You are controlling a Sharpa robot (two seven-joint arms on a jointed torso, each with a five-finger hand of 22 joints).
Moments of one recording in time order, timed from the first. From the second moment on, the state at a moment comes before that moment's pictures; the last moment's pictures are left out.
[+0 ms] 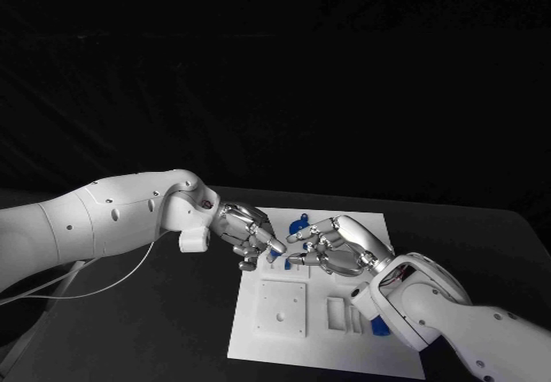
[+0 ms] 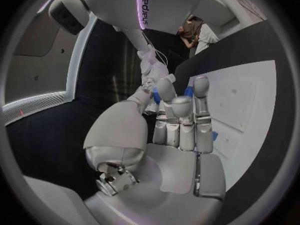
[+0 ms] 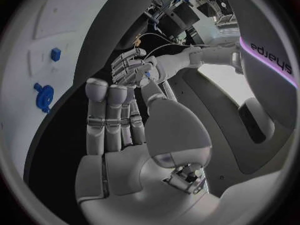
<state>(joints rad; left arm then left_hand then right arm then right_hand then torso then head) 1.40 -0.78 -0.16 1.27 -0.26 0.83 -0.18 1.15 -0.04 0.36 -0.01 0.21 1.22 0.00 0.06 0.88 1.44 -0.06 0.68 0.63 1.33 -0.12 1.21 0.70 0.02 1.22 -0.14 0.48 1.31 0.80 -0.70 0.32 1.68 -1.22 -0.36 0.16 1.28 0.01 0.01 -0.28 0.30 1.12 0.10 0.07 0.07 1.10 -0.01 0.92 0.77 1.37 -0.07 0.84 0.92 0.10 1.46 -0.09 0.55 1.31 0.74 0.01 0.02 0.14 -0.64</state>
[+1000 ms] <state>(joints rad) 1.40 -0.77 -0.16 1.27 -0.27 0.85 -0.19 1.15 -0.03 0.36 -0.01 0.21 1.22 0.00 0.06 0.88 1.43 -0.06 0.68 0.63 1.33 -0.12 1.21 0.70 0.02 1.22 -0.14 0.48 1.31 0.81 -0.67 0.32 1.69 -1.20 -0.33 0.17 1.28 0.02 0.01 -0.28 0.30 1.12 0.10 0.07 0.07 1.10 -0.01 0.92 0.77 1.37 -0.07 0.84 0.92 0.10 1.46 -0.09 0.54 1.31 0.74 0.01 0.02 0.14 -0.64</state>
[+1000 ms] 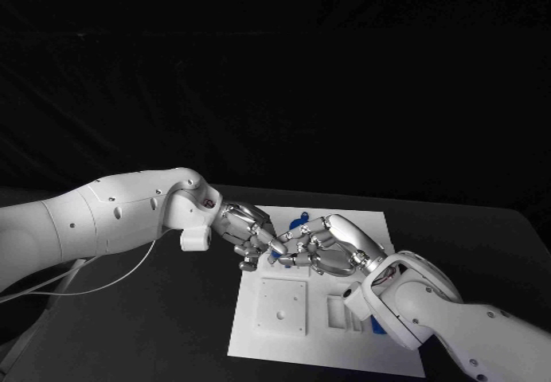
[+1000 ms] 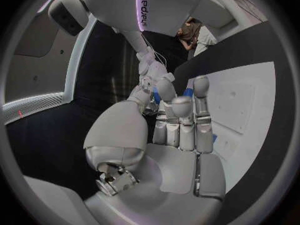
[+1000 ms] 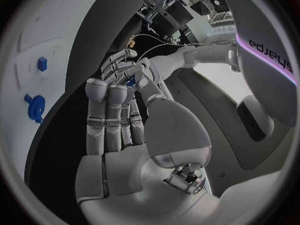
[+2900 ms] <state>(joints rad) 1.39 -0.76 -0.16 1.27 -0.27 0.88 -0.23 1.15 -0.03 0.36 -0.01 0.20 1.21 0.00 0.06 0.86 1.43 -0.06 0.68 0.63 1.33 -0.12 1.20 0.69 0.02 1.22 -0.14 0.48 1.31 0.81 -0.66 0.32 1.68 -1.22 -0.27 0.17 1.29 0.05 0.12 -0.28 0.20 1.23 0.07 0.06 0.06 1.09 -0.02 0.92 0.78 1.37 -0.08 0.84 0.92 0.10 1.46 -0.09 0.57 1.31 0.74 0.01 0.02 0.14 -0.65</state>
